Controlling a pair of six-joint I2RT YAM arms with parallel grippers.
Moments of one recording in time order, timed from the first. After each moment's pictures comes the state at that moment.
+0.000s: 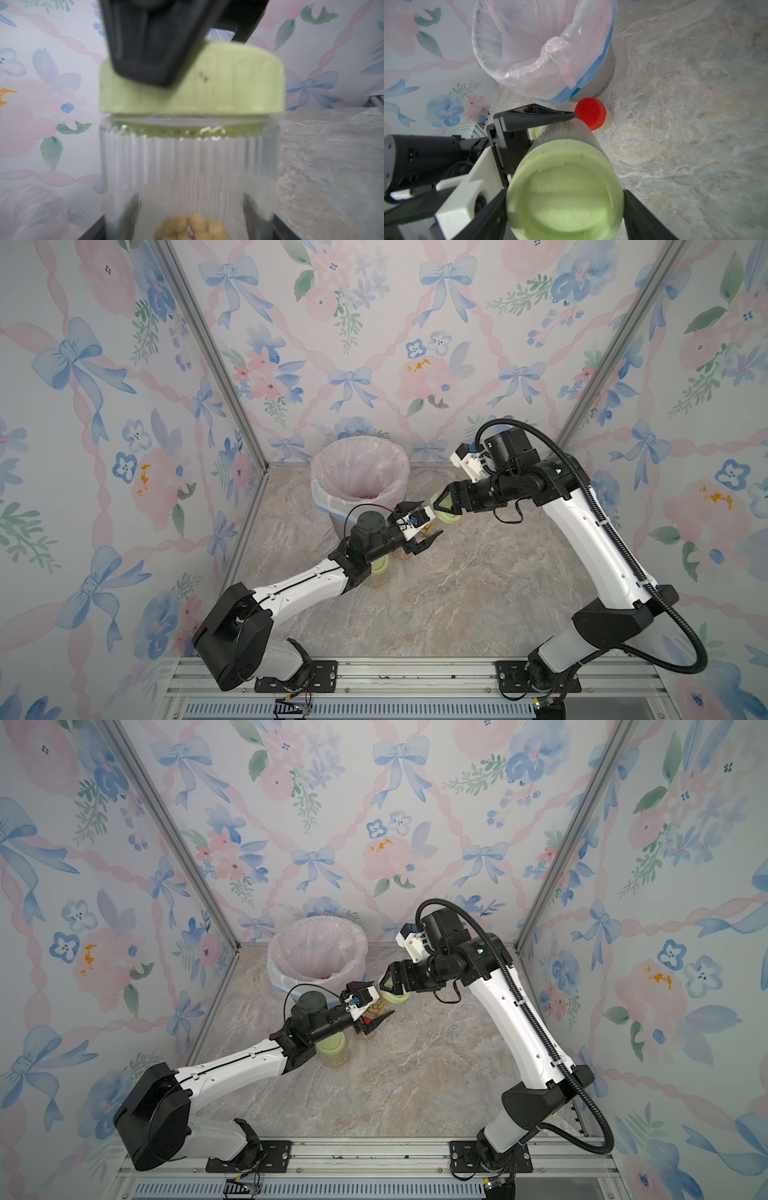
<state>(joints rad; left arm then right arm) -0.73 1.38 0.82 0.52 0.31 0.36 0.52 1.62 2.05 -1.36 -0.39 0.21</state>
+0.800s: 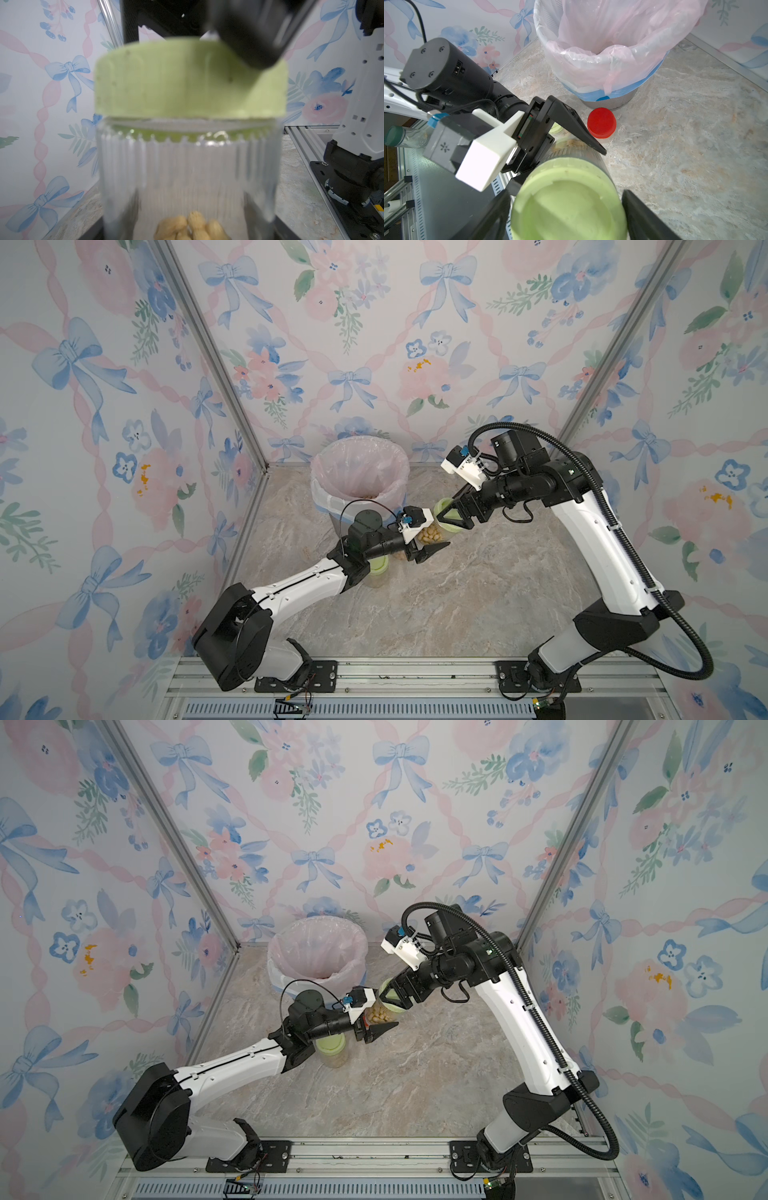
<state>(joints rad) -0.73 1.38 0.82 0.55 0.52 0.21 0.53 1.60 2.10 -1.42 -0.49 -0.21</state>
